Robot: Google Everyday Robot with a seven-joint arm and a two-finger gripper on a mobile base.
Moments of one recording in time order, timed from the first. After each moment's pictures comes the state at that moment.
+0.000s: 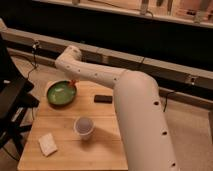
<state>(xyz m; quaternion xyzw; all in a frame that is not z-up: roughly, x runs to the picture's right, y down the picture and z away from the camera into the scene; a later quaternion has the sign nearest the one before) -0.176 -0.067 0.893 -0.07 -0.12 -0.56 0.82</state>
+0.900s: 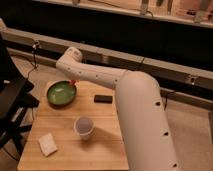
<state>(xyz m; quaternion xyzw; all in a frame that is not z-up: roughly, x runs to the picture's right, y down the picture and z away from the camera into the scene) -0.178 -0.069 0.897 -0.05 -0.12 -0.56 0.82</state>
